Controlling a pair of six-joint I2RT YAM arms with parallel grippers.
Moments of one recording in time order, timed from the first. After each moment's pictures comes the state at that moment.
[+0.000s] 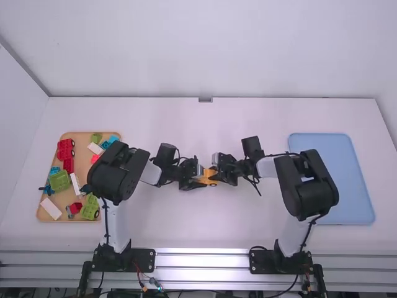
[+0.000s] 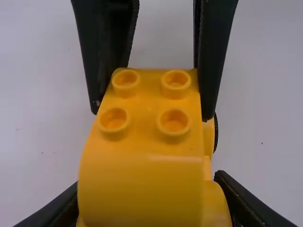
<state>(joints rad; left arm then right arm) -0.30 2.07 0.73 0.45 0.93 0.88 0.28 1.92 0.80 0.00 -0.97 -1.04</state>
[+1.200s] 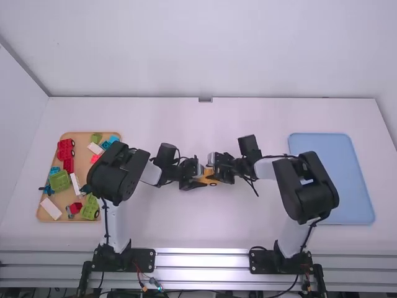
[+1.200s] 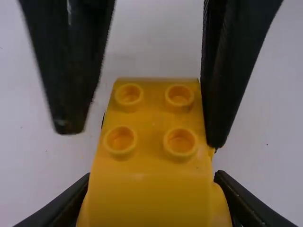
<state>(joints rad) -0.31 2.07 0.73 0.46 0.91 0.86 0.30 1.90 0.79 0.09 -0.99 -1.03</state>
